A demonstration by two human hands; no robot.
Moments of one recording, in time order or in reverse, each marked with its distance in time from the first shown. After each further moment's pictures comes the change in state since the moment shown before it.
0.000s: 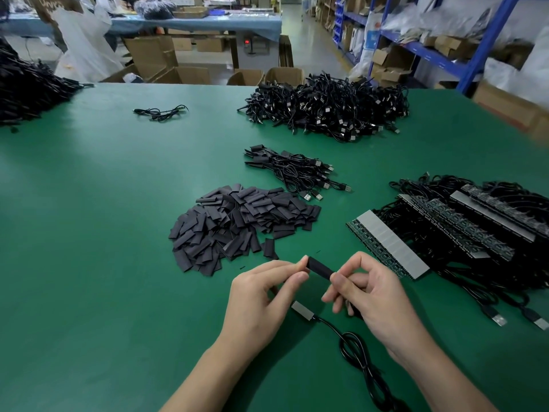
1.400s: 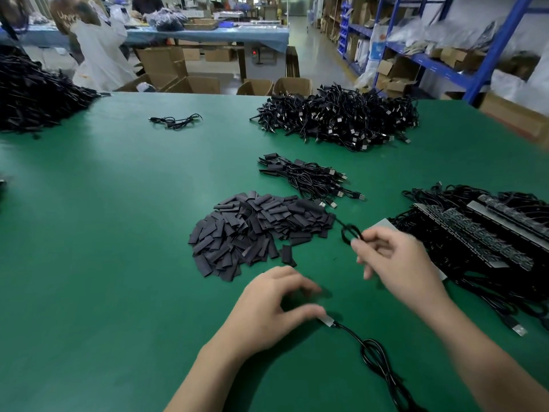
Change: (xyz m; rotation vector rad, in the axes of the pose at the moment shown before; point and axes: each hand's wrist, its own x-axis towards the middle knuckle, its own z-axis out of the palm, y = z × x) left_hand 0.011 -0.021 -0.030 0.225 -0.390 0.019; right_hand 0.039 -0.043 -0.010 -0.526 0.168 -0.133
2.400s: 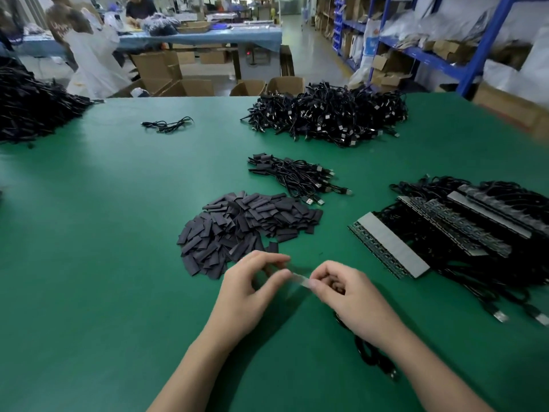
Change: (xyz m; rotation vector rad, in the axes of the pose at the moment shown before) left_hand 0.003 -0.001 0.005 -0.136 0.314 -0.084; right_hand -0.039 0.019 0.039 0.118 -0.247 0.019
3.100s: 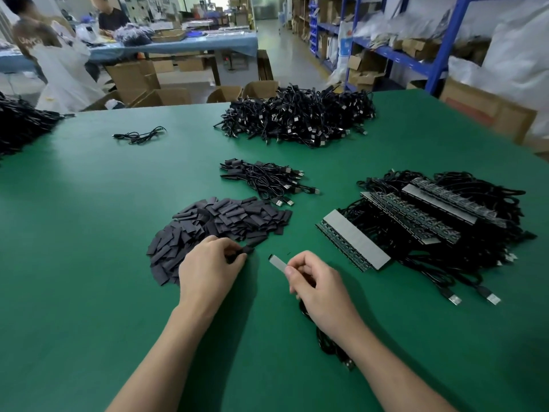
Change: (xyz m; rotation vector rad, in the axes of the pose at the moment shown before) left_hand 0.046 0.000 0.005 0.616 0.083 -0.228; right_hand -0.003 0.009 0.003 0.188 0.154 -0.045
